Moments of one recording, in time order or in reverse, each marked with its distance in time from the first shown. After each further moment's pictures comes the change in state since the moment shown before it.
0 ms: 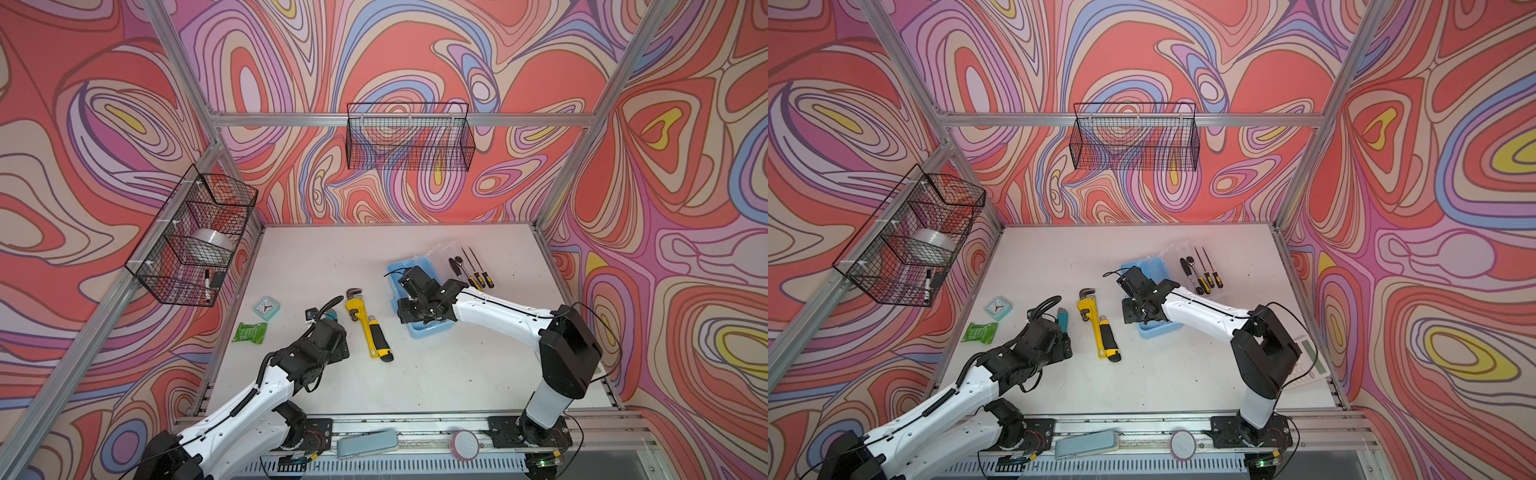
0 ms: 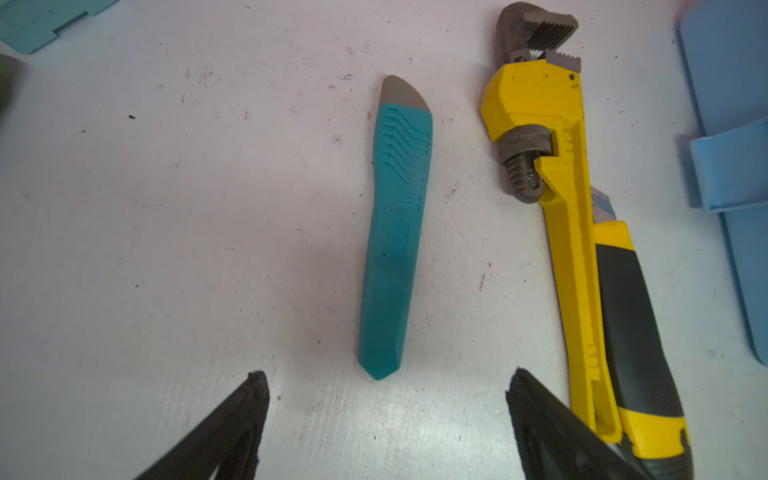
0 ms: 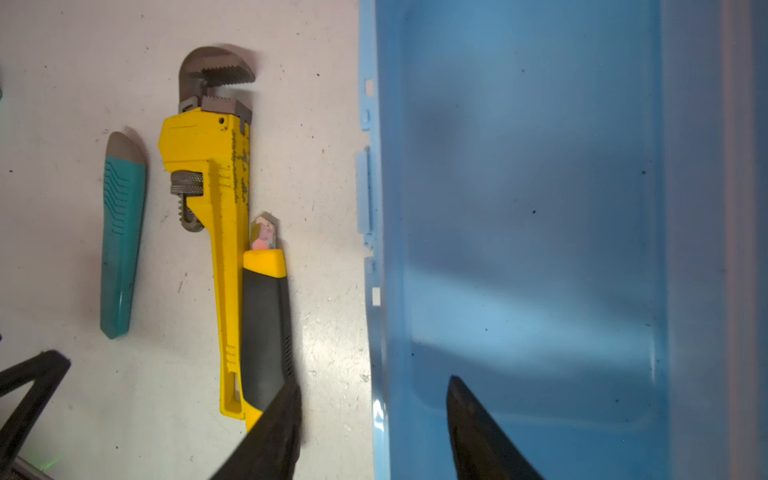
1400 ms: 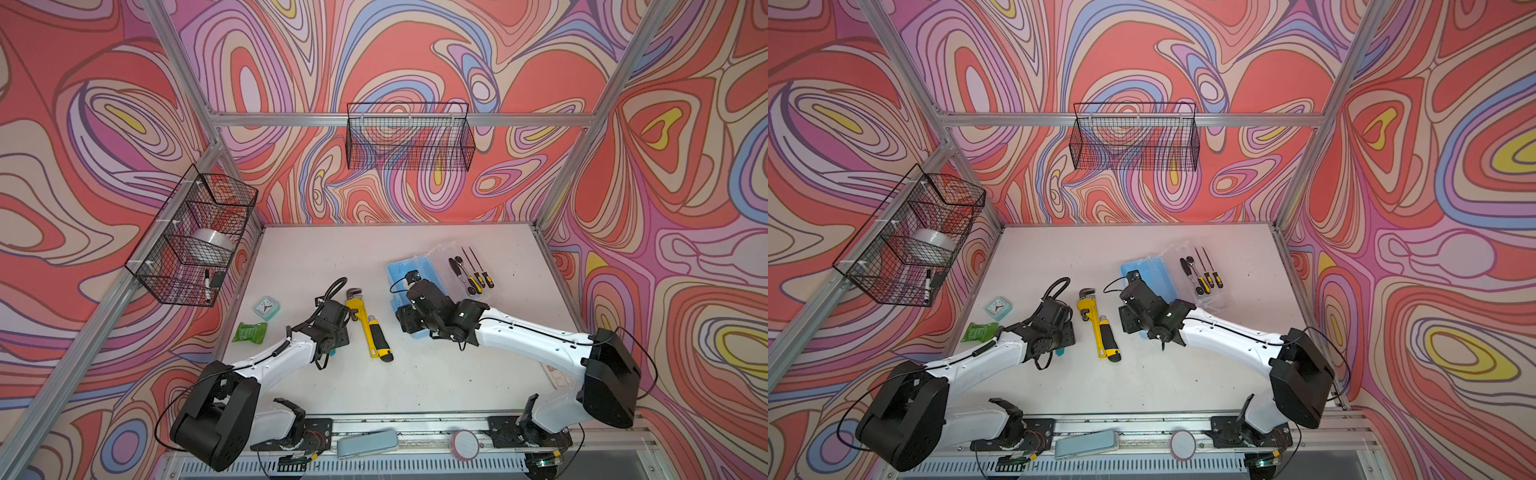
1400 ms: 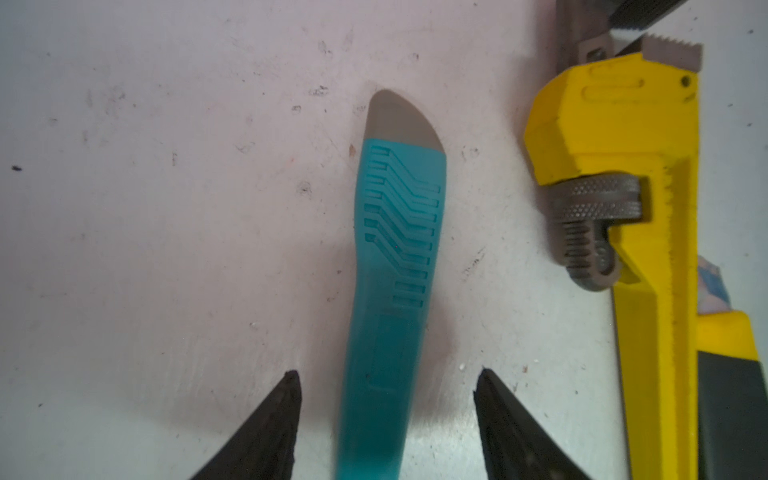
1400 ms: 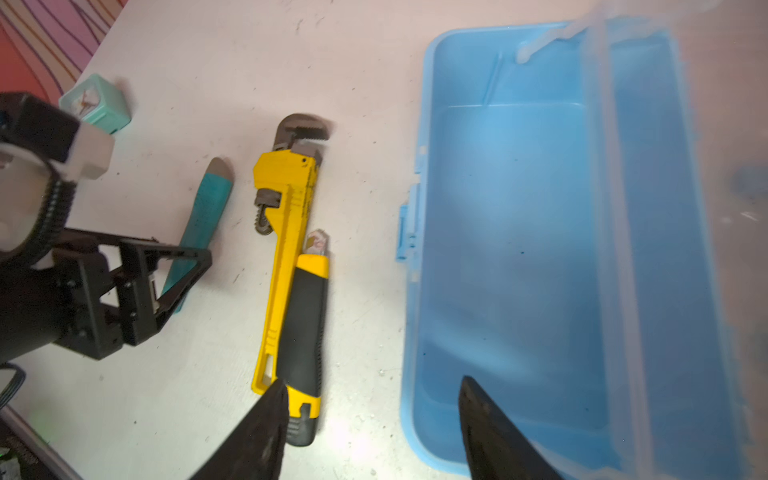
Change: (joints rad) left arm 0.123 0.390 0.092 0.209 0.067 0.113; right arm 0.147 -0.187 -0.171 0.185 0.132 -0.068
